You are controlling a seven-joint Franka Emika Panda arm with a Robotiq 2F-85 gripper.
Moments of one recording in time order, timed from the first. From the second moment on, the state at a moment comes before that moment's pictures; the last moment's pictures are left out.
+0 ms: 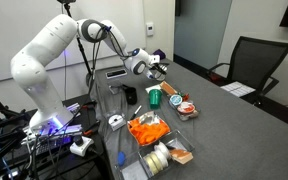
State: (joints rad) arm 0.28 0.98 -0.06 -1.64 0.11 3.46 0.11
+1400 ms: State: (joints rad) arm 0.17 0.89 0.15 -1.77 -0.01 3.46 0.10
